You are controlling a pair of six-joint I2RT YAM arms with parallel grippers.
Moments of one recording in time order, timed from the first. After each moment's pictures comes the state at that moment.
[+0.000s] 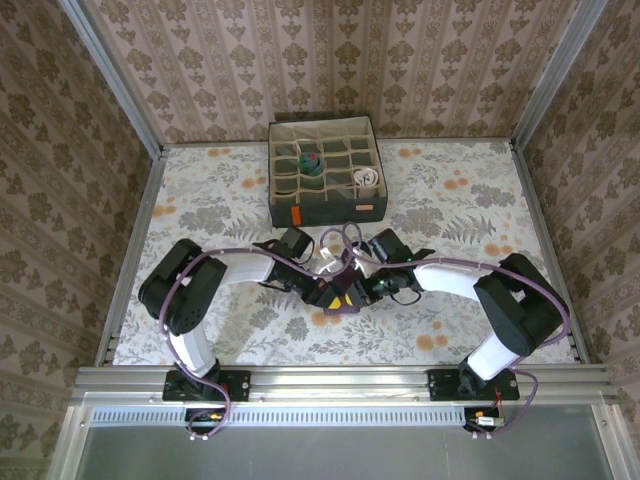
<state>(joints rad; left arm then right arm) -0.70 1.72 0.81 -0.22 0.83 0.09 0.59 1.61 0.76 -0.26 -0.54 0.20</state>
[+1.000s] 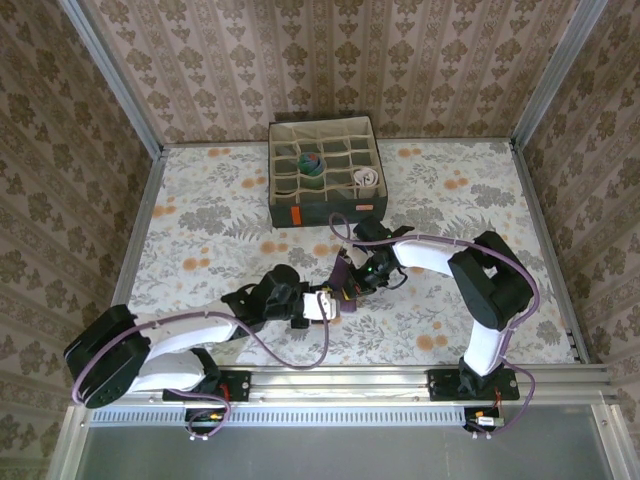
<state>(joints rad) -0.99 1.23 0.44 0.13 0.25 0.69 0.58 1.80 1.02 -0.57 -0.53 0.21</state>
